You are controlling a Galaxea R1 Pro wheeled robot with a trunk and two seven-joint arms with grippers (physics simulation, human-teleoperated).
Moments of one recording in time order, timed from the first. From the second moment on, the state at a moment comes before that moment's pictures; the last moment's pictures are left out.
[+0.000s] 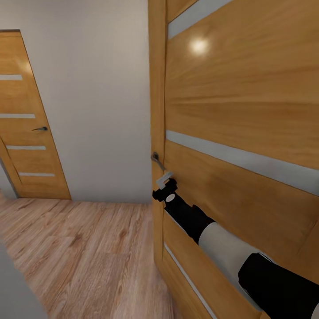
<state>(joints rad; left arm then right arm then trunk) 0.00 -0.02 0.06 -0.07 0.24 -0.05 0.00 -1.03 0.17 0.74 -0.63 -0.04 0.35 -0.20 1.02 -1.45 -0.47</state>
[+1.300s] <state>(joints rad) 0.00 -0.02 0.07 -0.07 0.25 -0.05 0.00 -1.03 0.17 0.74 -0.60 -0.04 0.33 -0.20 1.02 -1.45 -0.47</state>
